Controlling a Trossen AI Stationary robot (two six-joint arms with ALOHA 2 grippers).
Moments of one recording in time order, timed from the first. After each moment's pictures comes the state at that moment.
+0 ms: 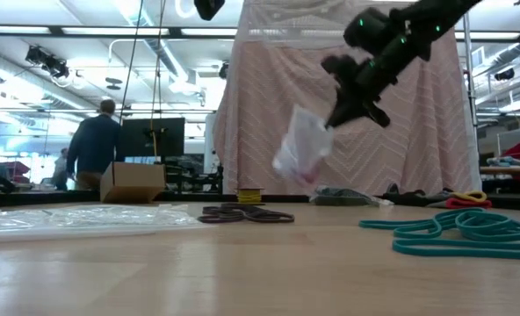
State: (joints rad) left arm 0.46 1.40 1.65 -0.83 0.72 0.12; right arm -0.51 1.34 0.90 -0.29 -0.07 0.56
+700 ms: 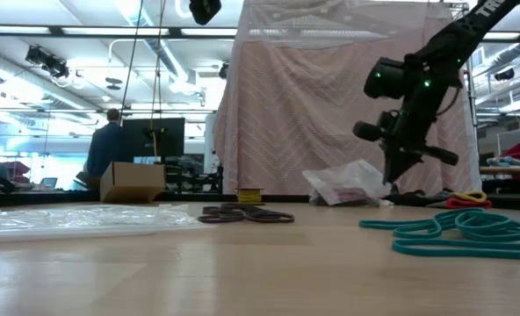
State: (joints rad) left arm 0.46 1.40 1.65 -0.90 0.71 0.13; right arm -0.59 1.34 0.66 -0.39 0.16 1.04
